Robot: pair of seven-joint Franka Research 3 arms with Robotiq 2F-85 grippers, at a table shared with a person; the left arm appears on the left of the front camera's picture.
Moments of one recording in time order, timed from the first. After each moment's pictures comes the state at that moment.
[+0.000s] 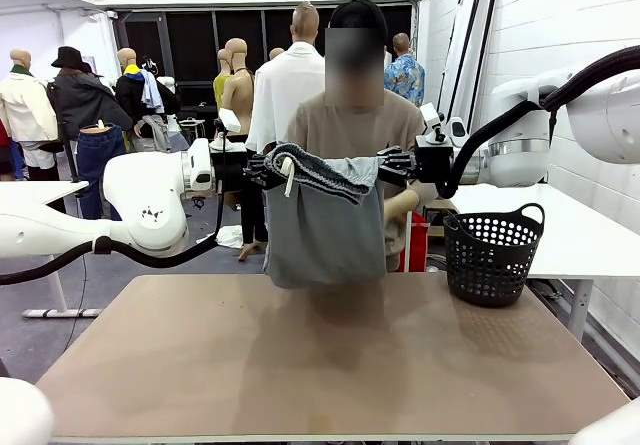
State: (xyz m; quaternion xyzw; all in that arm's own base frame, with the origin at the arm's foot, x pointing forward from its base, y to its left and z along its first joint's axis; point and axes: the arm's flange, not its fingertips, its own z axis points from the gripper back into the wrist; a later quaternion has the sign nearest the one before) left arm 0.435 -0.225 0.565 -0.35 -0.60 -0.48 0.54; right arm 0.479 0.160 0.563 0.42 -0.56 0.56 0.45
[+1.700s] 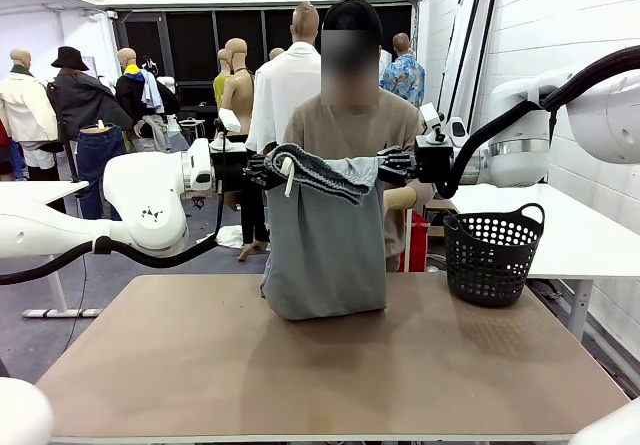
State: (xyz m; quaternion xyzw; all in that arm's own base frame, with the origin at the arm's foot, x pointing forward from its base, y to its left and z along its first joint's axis) left arm 0.435 -0.225 0.565 -0.35 -0.60 -0.48 0.54; right arm 0.479 0.160 0.563 0.42 -0.56 0.56 0.45
